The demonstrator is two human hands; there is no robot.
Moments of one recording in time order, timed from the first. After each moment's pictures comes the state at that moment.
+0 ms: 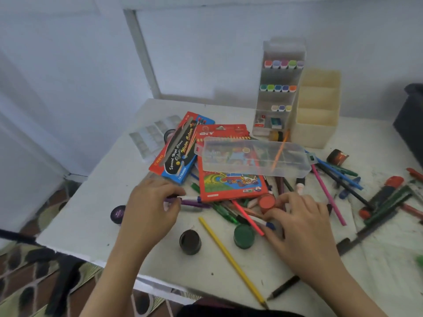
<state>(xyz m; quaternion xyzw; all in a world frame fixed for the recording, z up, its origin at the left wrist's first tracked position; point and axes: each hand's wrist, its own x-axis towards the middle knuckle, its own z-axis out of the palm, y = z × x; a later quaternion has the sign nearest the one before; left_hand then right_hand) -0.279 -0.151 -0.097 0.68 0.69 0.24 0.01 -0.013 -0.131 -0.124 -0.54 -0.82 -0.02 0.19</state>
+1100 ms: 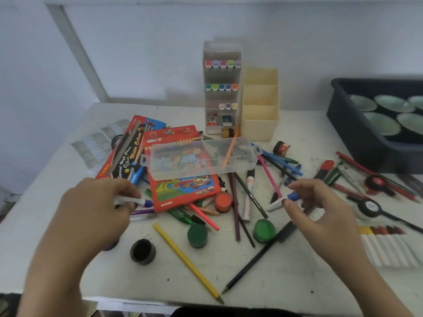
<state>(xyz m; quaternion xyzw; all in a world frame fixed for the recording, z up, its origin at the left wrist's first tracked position) -0.255 -0.140 -0.047 0.66 0.74 0.15 0.06 0.068 -0.148 -0.089 -0.60 -0.64 0.21 0.43</state>
